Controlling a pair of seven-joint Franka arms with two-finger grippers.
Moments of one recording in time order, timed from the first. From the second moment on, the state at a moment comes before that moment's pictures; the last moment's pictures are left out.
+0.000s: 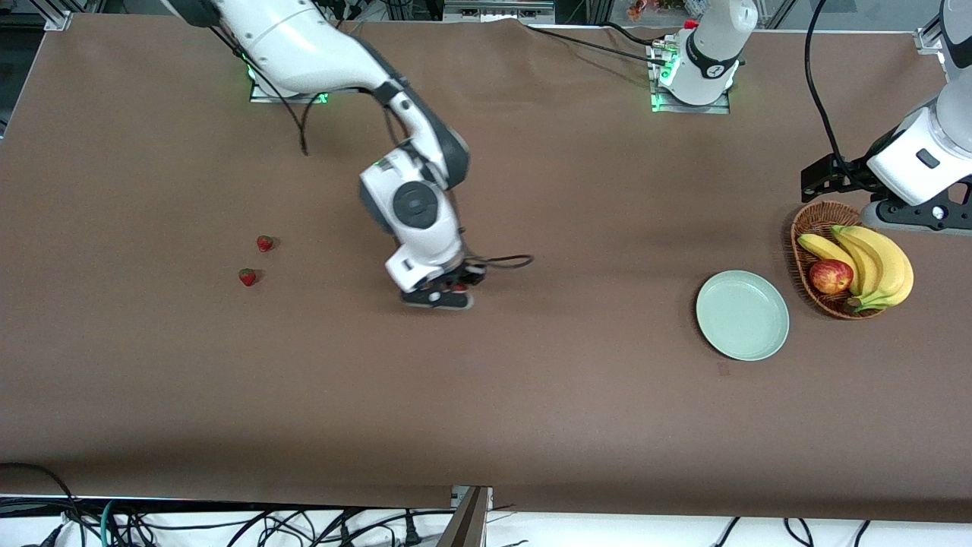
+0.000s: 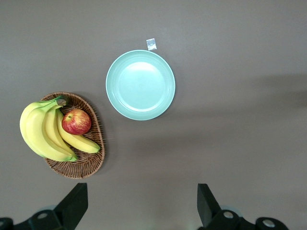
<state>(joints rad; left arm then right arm) -0.03 0.08 -0.04 -1.54 0.06 1.50 0.03 0.64 0.81 0.11 -1.38 -0.04 2.29 0.86</state>
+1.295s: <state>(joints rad) -0.04 0.11 -0.05 -1.53 0.05 1.49 0.03 0.41 0.75 0.07 -1.25 -0.04 1.94 0.53</state>
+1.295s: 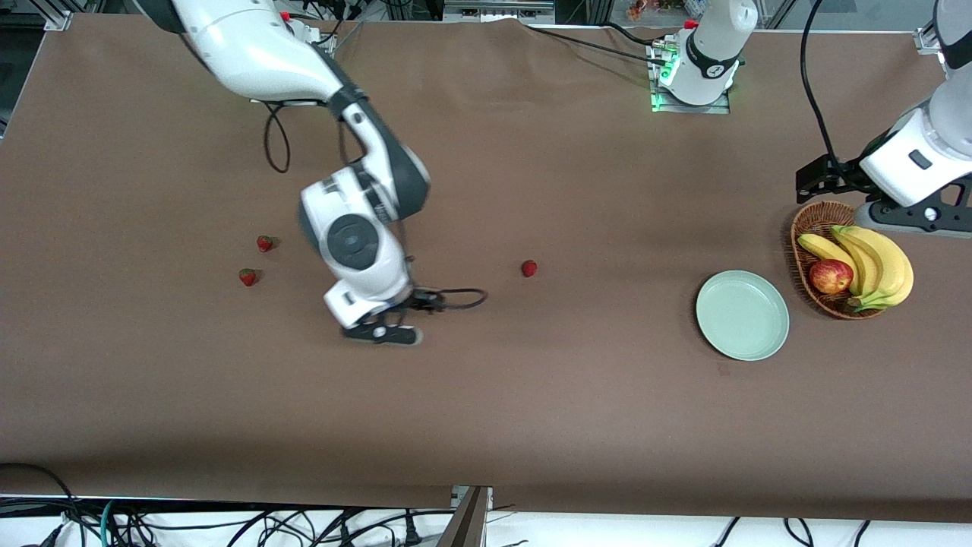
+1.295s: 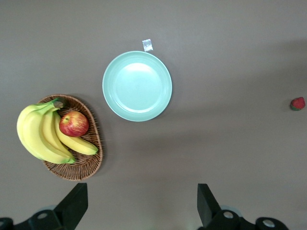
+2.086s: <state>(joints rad) -0.25 0.44 -0.11 -1.56 -0.09 1.75 -0.35 0.01 0.74 0.06 -1.39 -0.05 1.75 0.06</state>
